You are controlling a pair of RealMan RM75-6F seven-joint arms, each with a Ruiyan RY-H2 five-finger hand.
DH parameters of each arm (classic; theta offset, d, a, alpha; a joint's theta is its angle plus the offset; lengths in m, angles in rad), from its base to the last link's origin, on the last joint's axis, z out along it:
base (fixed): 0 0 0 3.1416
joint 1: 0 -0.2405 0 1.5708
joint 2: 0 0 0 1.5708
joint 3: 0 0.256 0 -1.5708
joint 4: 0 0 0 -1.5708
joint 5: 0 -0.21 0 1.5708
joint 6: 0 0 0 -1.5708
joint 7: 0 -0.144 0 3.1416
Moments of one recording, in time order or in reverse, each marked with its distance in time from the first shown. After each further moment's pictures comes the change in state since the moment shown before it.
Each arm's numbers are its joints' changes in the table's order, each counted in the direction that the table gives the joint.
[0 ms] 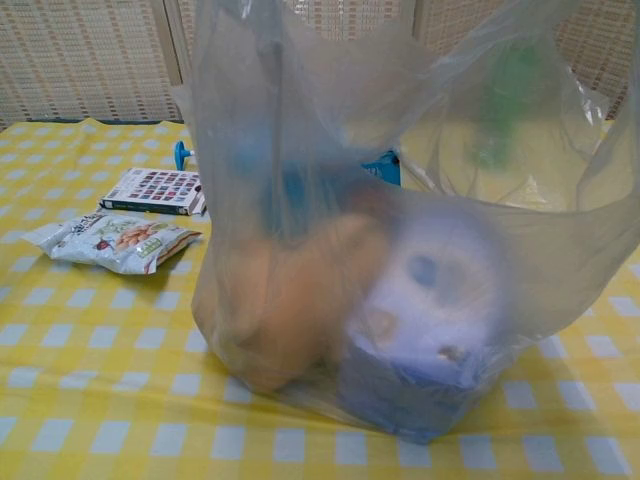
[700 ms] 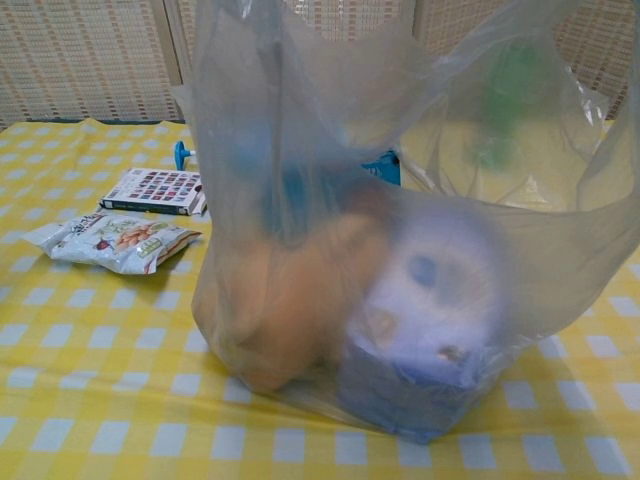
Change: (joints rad) left arm 0.000 -0.001 -0.005 -0.002 0.002 0.003 -0.001; right arm -0.057 0.018 -0.027 0.045 0.118 -0.026 -0.298
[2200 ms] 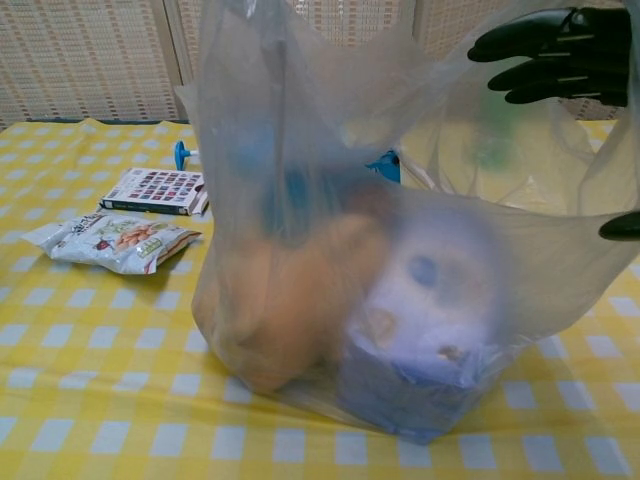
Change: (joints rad) left arm -0.007 0.012 -0.015 0.005 0.014 0.015 0.034; right arm -0.461 0.029 -0.025 -0.155 0.232 -0.233 -0.484
